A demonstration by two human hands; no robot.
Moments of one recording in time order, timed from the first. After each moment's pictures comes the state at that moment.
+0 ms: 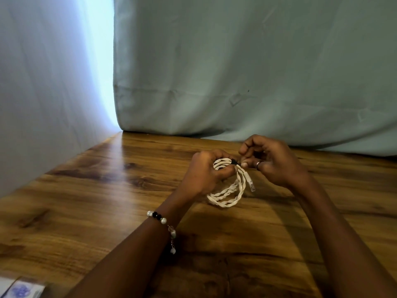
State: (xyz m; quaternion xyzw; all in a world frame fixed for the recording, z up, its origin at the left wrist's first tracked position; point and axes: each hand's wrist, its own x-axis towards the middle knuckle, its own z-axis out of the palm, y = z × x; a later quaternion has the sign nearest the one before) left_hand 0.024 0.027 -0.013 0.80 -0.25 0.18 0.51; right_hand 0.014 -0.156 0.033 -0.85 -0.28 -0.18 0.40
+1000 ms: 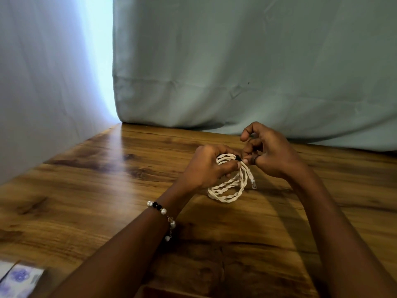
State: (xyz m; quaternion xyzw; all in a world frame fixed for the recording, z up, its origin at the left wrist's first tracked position) left_hand 0.012 0.021 -0.009 0.81 -0.27 0.15 0.50; right_hand 0.001 -0.148 0.043 -0.91 -0.20 -0.14 0.34
